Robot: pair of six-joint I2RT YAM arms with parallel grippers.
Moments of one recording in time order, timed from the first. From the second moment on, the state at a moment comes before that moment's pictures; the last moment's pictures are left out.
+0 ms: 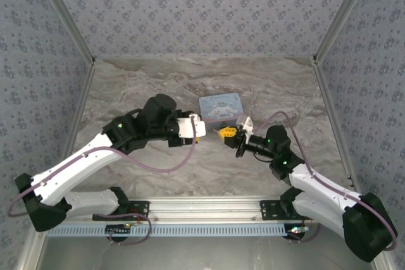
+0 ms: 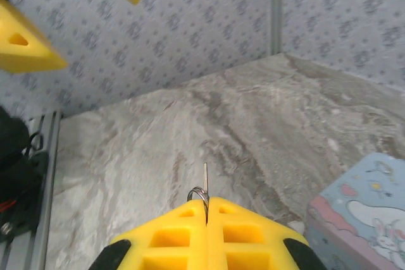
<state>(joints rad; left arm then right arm) -0.92 1.12 1.20 -0.71 0.11 0.65 0.57 0.90 0.31 0.52 -0.55 0.08</state>
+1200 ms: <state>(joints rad) -0.51 1.69 1.05 -0.08 0.42 -0.71 0.37 0.66 0.24 0.19 -0.28 0.70</state>
